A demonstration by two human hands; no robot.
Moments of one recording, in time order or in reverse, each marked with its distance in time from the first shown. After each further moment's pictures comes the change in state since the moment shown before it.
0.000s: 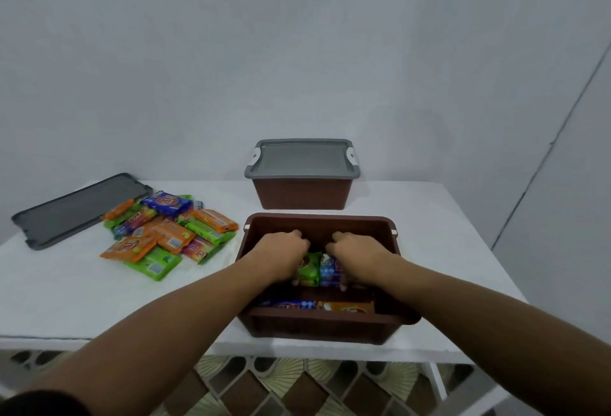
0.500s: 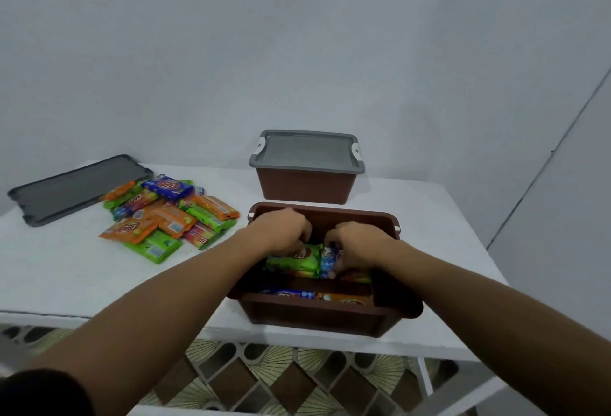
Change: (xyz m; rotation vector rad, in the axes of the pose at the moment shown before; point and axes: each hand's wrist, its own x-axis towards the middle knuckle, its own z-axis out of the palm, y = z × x) left_hand -0.008 -0.020 -0.021 -0.245 0.056 0.048; right_hand 0.002 0.003 -0.015 0.159 -0.042 -0.008
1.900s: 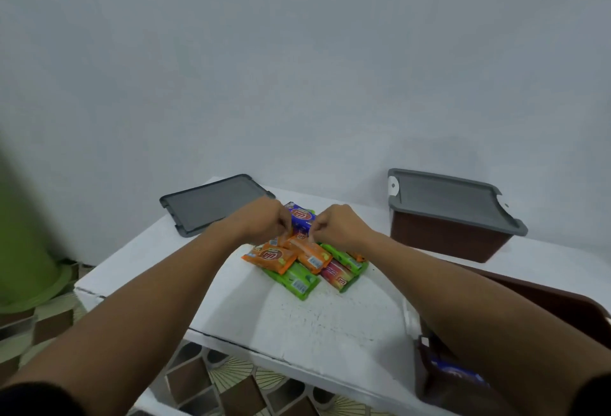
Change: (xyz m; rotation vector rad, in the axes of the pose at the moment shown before) left_hand -0.145 -0.312 -0.031 -0.169 0.232 -0.240; right_hand 0.210 -0.259 -0.074 0.461 0.274 -0.152
